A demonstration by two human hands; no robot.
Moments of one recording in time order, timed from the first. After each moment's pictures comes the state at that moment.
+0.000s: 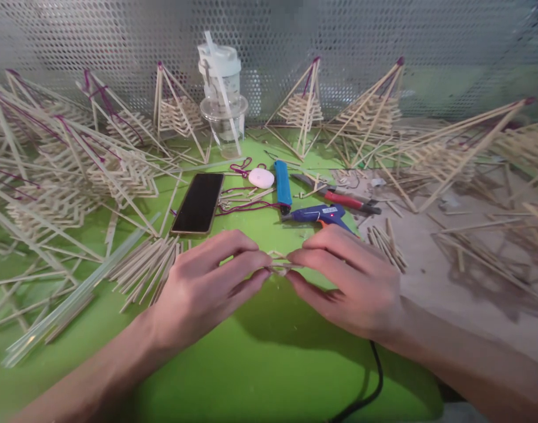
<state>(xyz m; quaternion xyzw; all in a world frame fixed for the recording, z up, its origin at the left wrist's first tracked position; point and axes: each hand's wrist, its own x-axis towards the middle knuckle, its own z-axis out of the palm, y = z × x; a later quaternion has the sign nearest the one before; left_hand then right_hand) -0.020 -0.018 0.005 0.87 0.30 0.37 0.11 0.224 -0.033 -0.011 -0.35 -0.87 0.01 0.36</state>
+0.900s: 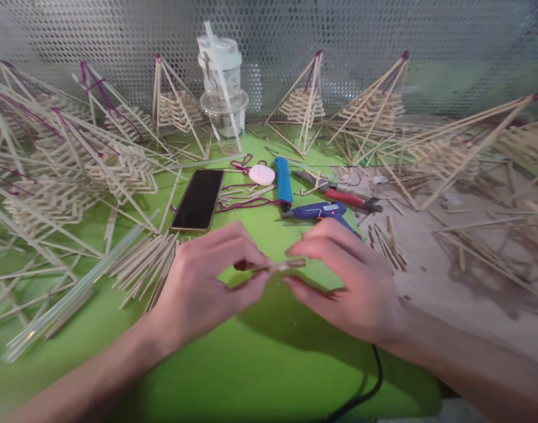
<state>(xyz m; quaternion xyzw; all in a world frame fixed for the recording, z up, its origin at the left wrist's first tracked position) -0.019 -0.016 0.005 0.81 0.34 0.38 0.28 0.220 -0.034 -0.008 -0.37 -0.84 0.10 0.38</state>
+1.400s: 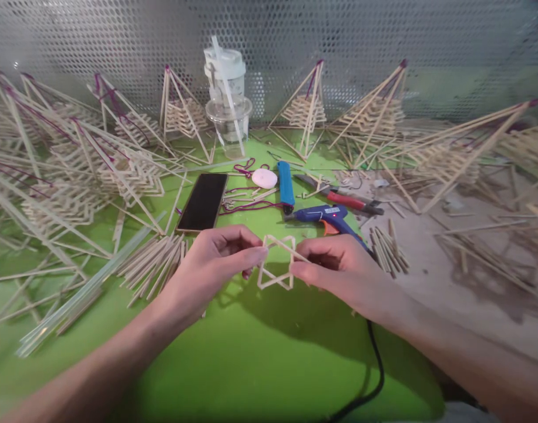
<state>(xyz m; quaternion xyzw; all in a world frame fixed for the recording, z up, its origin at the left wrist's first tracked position) -0.019 -0.009 -0.006 0.50 0.43 0.35 0.67 0.221 -0.027 -0.003 -0.50 -0.60 0.57 0.26</state>
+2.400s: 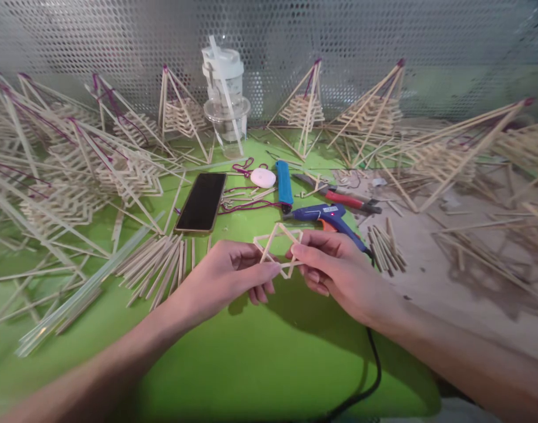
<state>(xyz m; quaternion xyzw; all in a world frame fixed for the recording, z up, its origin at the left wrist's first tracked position) -0.012 -0.012 -0.006 0.53 0.42 0.22 0.70 0.216 -0.030 -0.024 -0.42 -0.43 0.69 0.40</state>
